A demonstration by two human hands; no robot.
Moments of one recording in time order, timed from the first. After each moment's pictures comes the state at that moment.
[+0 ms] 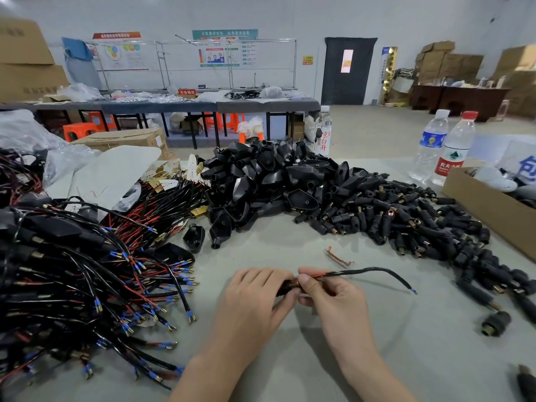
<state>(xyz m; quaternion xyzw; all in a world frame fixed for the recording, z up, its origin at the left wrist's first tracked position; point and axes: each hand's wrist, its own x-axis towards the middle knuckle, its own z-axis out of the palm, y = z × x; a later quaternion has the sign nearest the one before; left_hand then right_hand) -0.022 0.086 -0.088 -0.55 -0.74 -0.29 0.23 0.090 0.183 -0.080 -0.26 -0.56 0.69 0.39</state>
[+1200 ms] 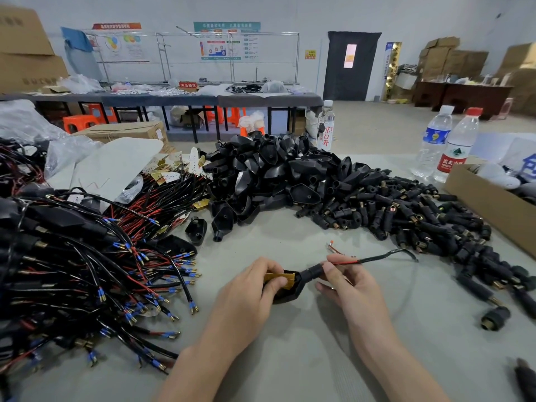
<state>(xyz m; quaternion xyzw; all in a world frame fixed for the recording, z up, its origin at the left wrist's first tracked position) -0.029 0.076 -0.093 -0.48 -0.78 -0.40 -0.01 0.100 0.208 -0.084 -0.29 -0.53 0.70 0.38</state>
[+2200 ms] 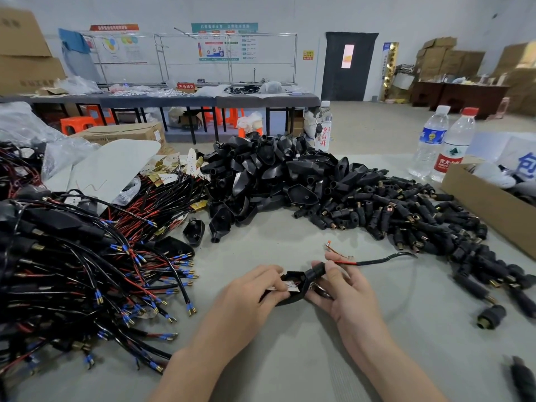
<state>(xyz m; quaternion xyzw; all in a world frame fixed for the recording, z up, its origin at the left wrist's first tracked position) -0.033 0.075 -0.098 -0.53 -0.74 -0.41 0.00 0.097 0.205 -0.088 -0.25 -0.44 0.78 0.37</state>
